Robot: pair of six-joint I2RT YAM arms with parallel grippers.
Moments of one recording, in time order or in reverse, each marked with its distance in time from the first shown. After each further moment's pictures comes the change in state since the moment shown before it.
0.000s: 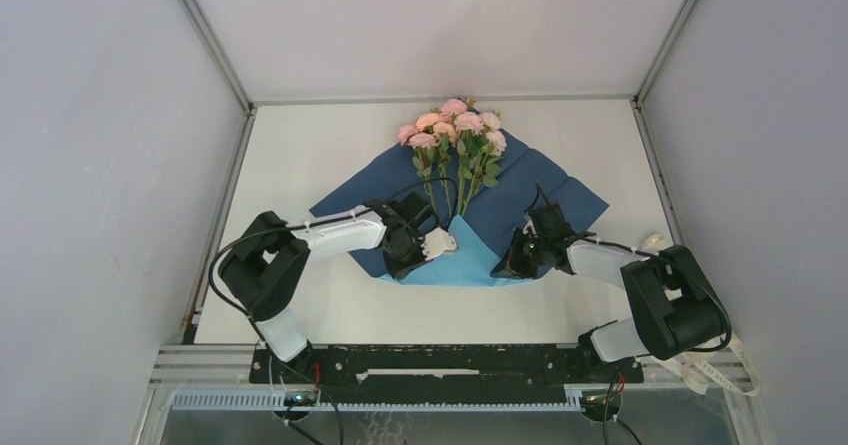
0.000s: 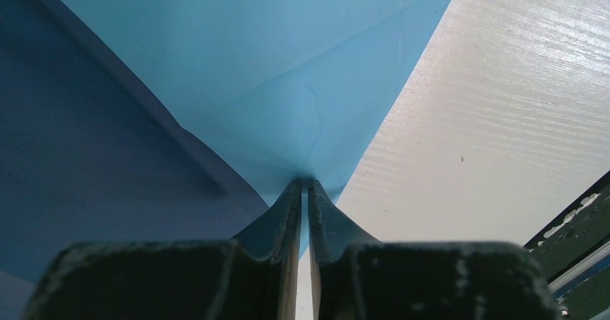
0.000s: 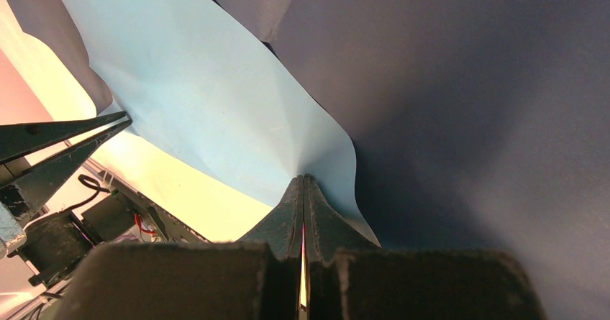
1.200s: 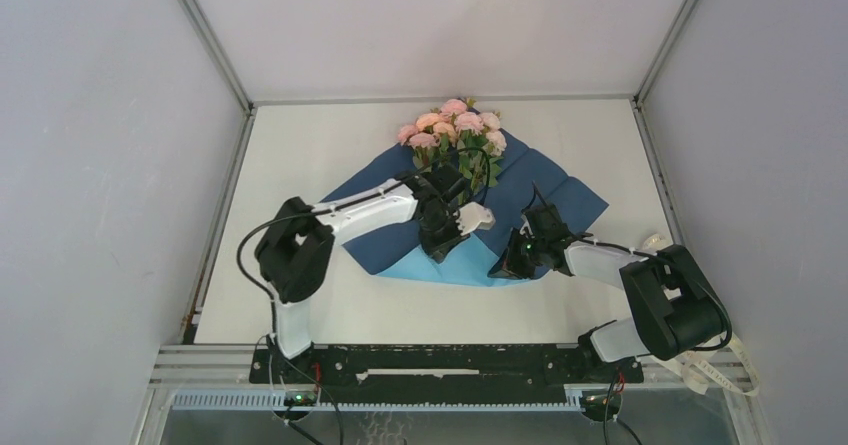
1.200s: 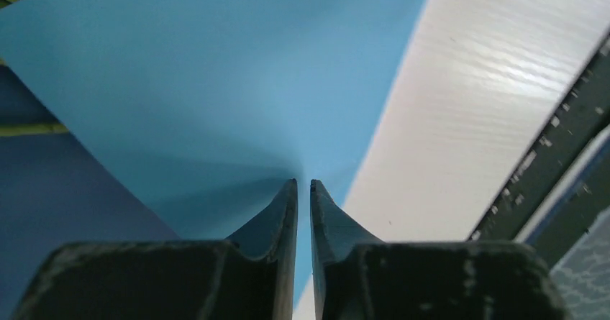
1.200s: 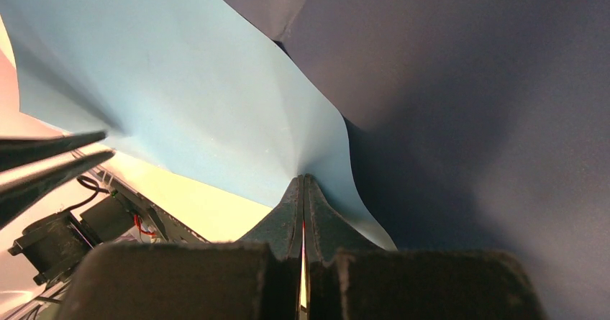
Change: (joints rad) left arm -0.062 0.147 0.409 -0.193 0.167 -0.062; right arm 0.034 0.000 0.000 0.018 0.016 0.026
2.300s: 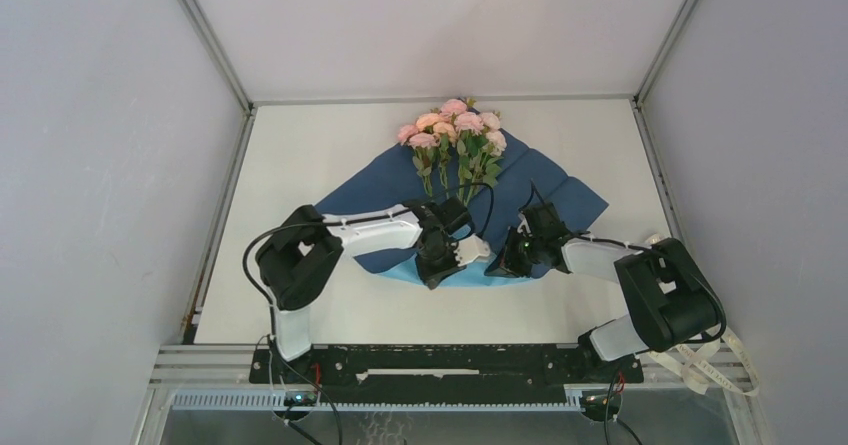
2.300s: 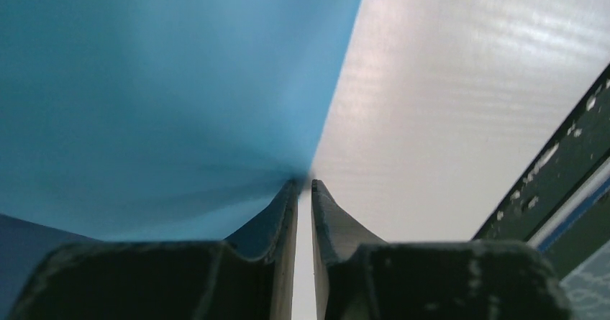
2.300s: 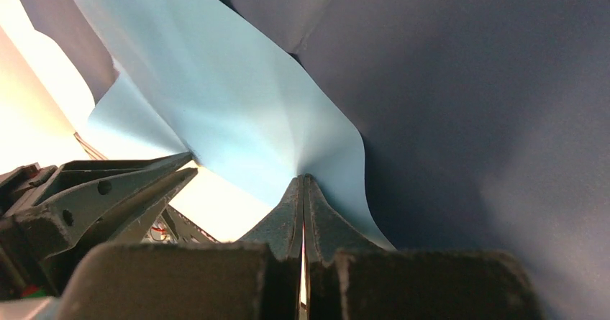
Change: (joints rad) left arm -0.090 0.030 -0.163 0.153 -0.073 -0.049; right arm -0.001 0.042 0.014 0.034 -0.030 0.014
